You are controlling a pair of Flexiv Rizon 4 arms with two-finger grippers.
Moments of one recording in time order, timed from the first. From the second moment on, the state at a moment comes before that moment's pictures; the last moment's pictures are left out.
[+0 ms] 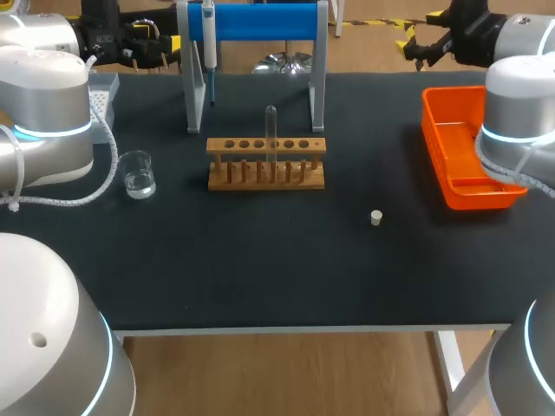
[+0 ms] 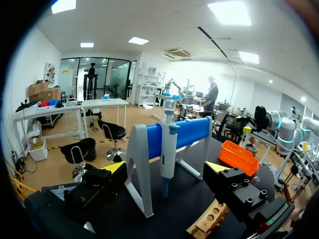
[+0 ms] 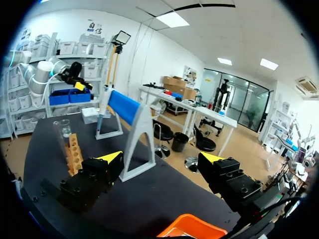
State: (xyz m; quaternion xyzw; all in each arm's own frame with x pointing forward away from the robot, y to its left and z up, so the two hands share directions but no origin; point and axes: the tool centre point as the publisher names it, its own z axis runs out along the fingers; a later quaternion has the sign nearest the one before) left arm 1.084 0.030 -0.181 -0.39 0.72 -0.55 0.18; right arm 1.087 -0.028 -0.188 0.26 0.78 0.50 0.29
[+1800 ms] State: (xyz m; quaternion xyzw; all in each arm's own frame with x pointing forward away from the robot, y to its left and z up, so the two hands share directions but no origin) left arm 1.083 0.028 -0.180 -0.38 0.72 -0.54 0.18; right arm 0.874 0.074 -0.249 0.13 0.79 0.58 0.17
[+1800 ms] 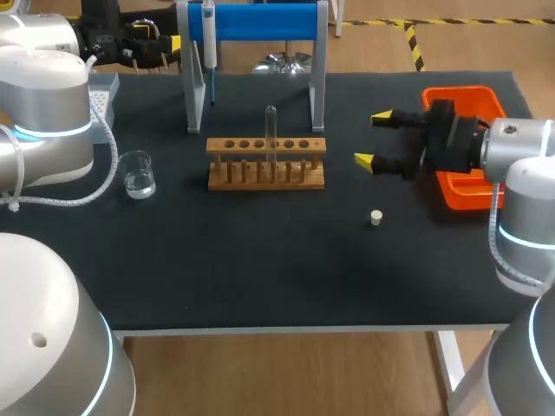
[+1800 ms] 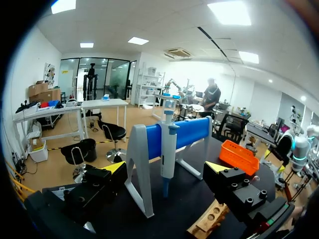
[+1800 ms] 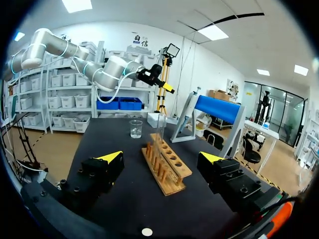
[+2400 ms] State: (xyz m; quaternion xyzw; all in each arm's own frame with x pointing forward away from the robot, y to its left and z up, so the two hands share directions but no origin) left arm 0.951 -0.048 -0.210 -0.31 0.76 -0.54 0.20; right arm 0.873 0.074 -0.249 0.13 0.79 0.58 0.17
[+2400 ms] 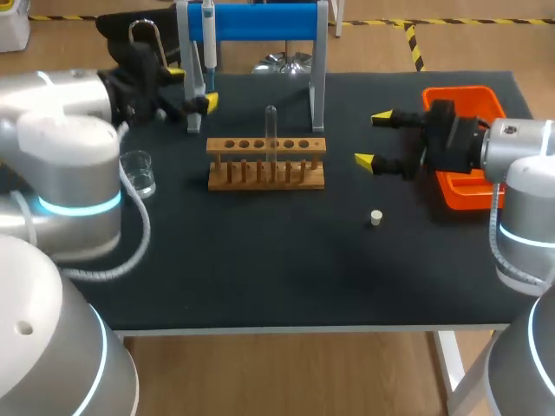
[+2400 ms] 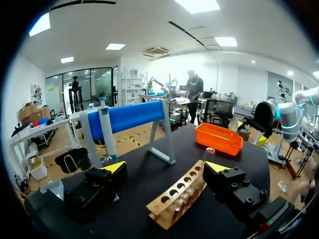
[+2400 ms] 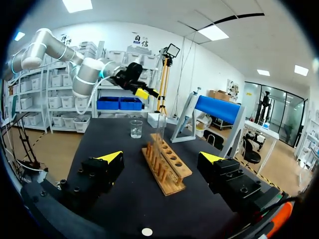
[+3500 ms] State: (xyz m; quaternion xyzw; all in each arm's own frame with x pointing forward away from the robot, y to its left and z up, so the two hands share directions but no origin) left arm 0.866 -0.074 -0.230 -0.26 0.75 -0.56 0.23; right arm 0.873 0.073 -0.249 0.13 0.79 0.58 0.17
